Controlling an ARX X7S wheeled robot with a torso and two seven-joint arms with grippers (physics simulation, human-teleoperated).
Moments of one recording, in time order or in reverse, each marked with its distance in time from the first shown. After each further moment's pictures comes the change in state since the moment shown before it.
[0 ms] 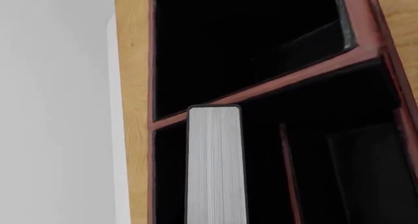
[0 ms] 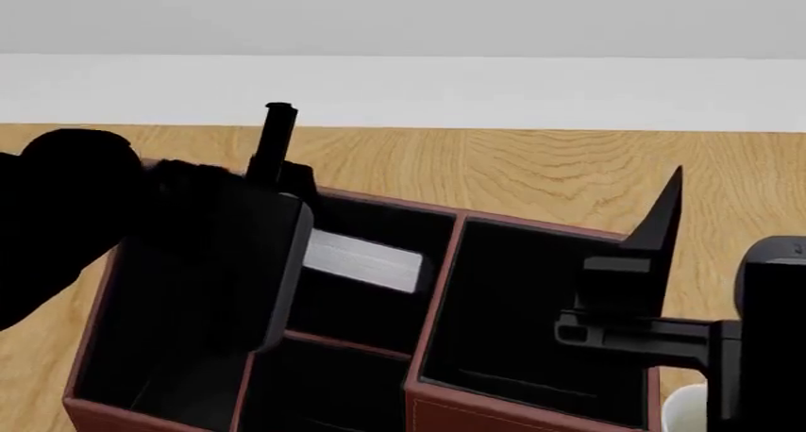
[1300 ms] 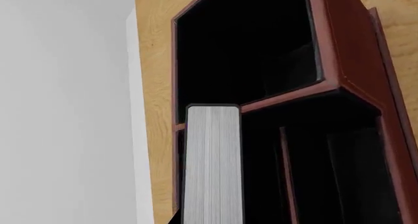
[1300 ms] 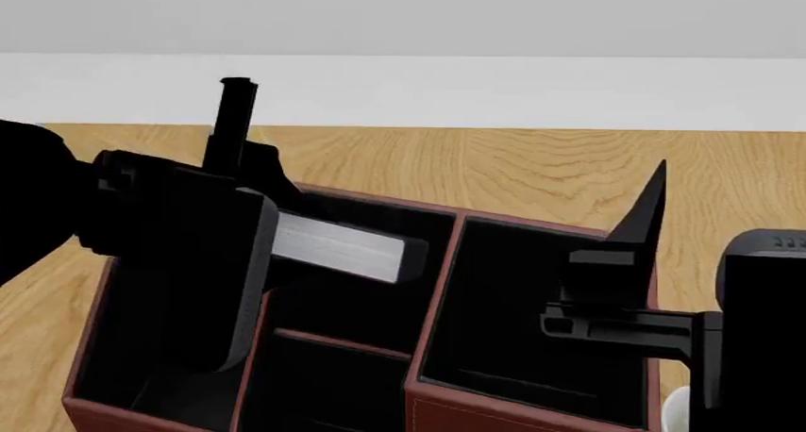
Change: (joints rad) left arm -0.076 -0.228 -0.007 0.547 -0.032 -0.352 -0.087; right arm -0.005 -0.046 -0.003 0.009 -0.058 0.015 -0.037
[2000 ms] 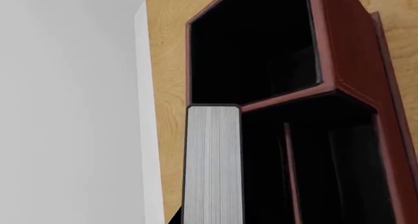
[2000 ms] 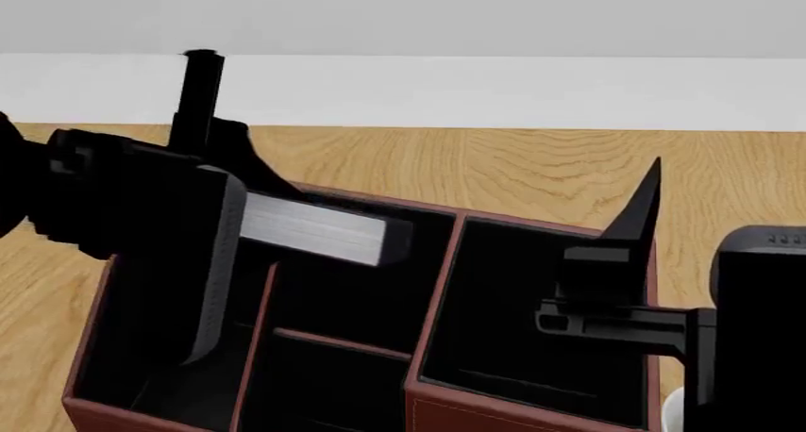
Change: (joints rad) left arm -0.060 -0.077 -0.015 0.142 -0.039 -0.101 0.003; right arm 0.005 -0.019 0.002 0.003 -0.009 0.012 -0.005
